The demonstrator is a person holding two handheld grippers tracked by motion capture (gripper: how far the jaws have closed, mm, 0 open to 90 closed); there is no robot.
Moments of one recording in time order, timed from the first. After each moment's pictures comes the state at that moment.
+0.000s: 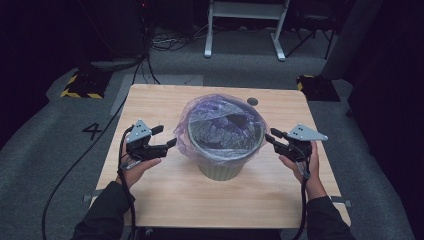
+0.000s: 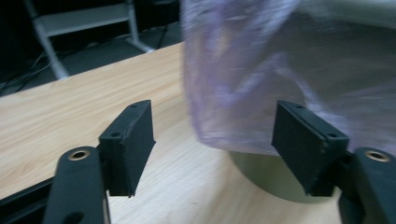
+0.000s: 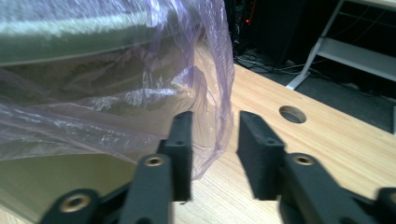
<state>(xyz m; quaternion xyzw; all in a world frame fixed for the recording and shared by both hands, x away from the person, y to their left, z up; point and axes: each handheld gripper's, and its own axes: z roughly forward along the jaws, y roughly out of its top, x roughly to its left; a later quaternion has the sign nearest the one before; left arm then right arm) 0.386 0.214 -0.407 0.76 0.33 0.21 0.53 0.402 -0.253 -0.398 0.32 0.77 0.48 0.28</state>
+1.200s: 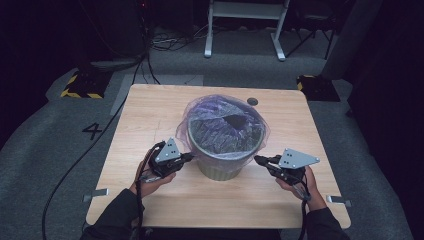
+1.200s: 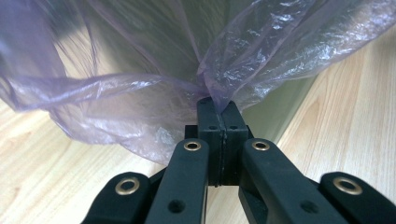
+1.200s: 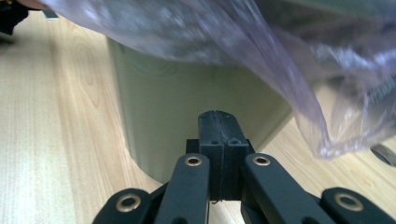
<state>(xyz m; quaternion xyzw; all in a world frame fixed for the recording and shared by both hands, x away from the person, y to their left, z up) 0.364 0.153 -0.430 0.84 0.22 0.17 0.46 0.355 -0.234 -0.418 0.15 0.83 0.49 0.23</state>
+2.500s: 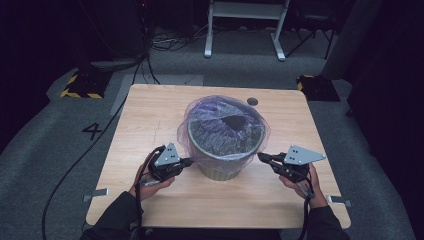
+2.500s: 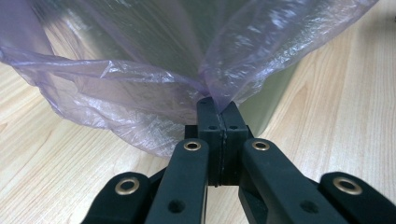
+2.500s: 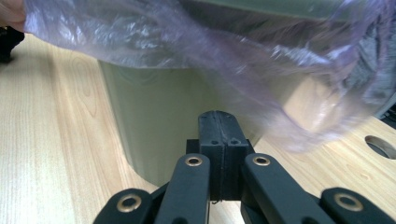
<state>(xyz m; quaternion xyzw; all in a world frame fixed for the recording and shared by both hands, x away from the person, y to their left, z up) 0.357 0.156 -0.439 0.85 0.20 0.16 0.47 0.359 -0.245 -0.414 0.17 0.82 0.51 0.21</state>
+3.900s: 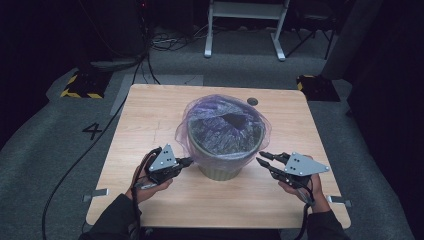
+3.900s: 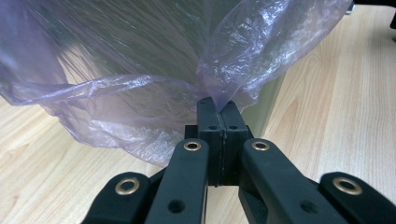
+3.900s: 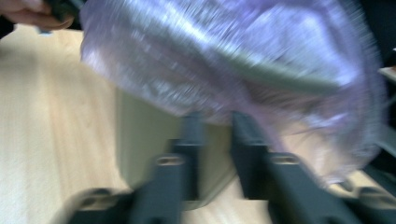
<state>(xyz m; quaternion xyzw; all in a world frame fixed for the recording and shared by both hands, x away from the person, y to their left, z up) 0.343 0.161 -0.422 0.83 0.19 0.19 0.49 0.333 -0.236 -0.395 0.12 0.80 0.51 0.29</state>
